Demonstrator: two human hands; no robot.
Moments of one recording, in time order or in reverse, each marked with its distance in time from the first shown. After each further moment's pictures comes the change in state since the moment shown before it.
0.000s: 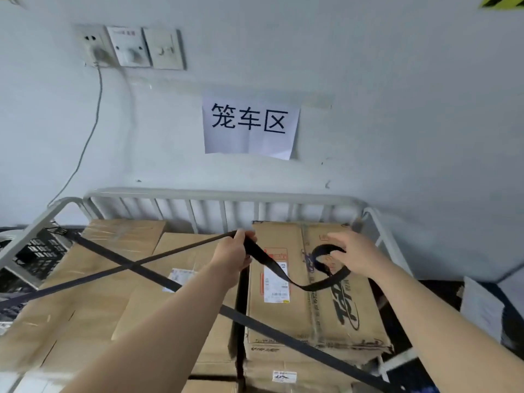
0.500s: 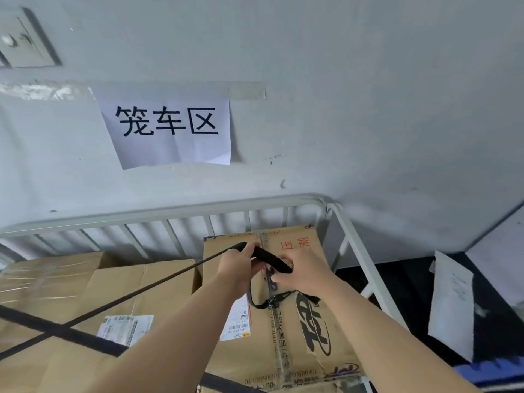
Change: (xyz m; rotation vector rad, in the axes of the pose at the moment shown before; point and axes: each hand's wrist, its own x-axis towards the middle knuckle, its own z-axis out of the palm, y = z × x) left_hand 0.074 -0.025 0.158 -0.052 -0.197 -0.135; right_hand 0.066 0.066 0.033 0.153 -0.043 -0.006
